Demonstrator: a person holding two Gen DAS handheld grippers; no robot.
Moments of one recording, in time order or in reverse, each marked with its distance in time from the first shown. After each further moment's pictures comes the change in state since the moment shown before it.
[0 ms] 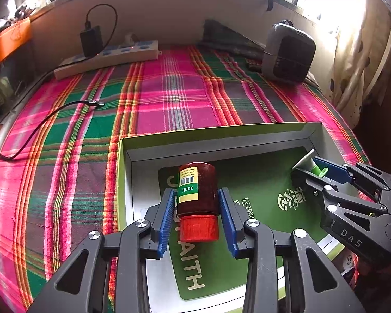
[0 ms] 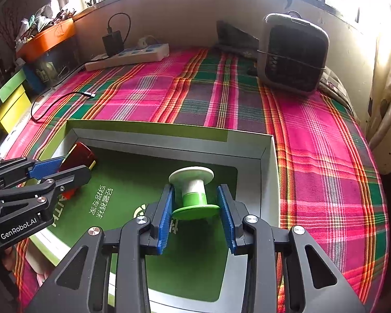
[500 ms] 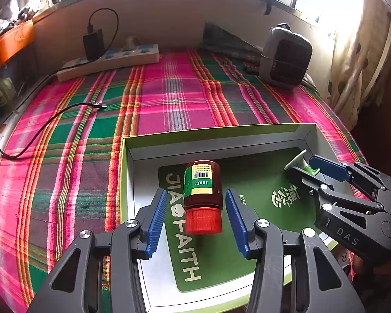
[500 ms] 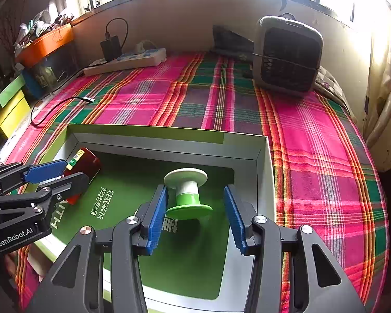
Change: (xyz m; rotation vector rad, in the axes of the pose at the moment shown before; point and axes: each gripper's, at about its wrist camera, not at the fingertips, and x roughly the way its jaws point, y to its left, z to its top) left arm -0.011 -0.003 -0.004 0.000 -0.020 0.001; right arm -0.007 -0.001 -0.002 0.020 -0.027 -0.001
